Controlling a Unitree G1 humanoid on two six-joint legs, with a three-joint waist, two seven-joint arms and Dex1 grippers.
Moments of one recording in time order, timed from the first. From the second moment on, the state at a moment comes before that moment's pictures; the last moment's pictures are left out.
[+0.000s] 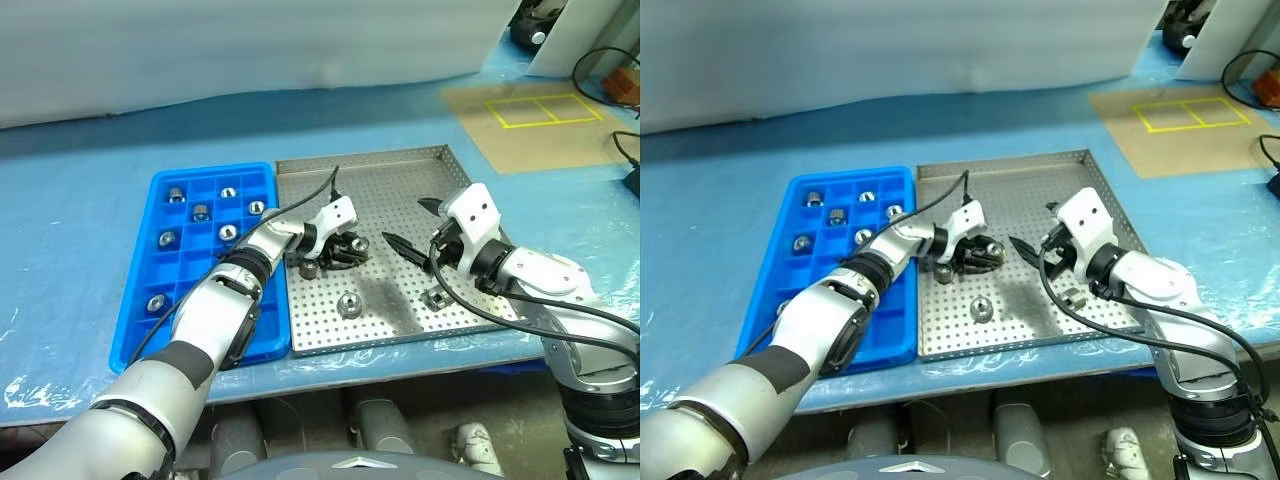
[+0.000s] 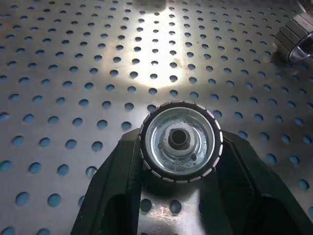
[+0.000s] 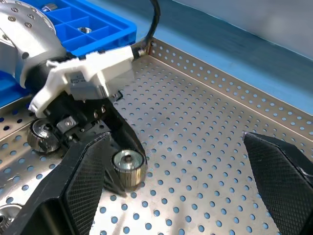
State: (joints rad) left arm -1.09 0.04 -0.13 1.25 0.08 -0.13 -1.09; right arm -0.23 -0.63 -0.07 -0.56 0.31 0.73 0.56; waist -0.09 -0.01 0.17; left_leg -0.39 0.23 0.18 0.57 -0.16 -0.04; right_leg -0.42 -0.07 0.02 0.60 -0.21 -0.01
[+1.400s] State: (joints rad) left arm -0.19 0.60 0.16 -0.13 -0.27 0.40 -0.87; right arm -0.81 -0.28 0.27 0.30 0.19 0.22 1.04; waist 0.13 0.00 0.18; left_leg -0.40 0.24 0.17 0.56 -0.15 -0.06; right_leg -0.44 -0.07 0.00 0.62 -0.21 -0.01
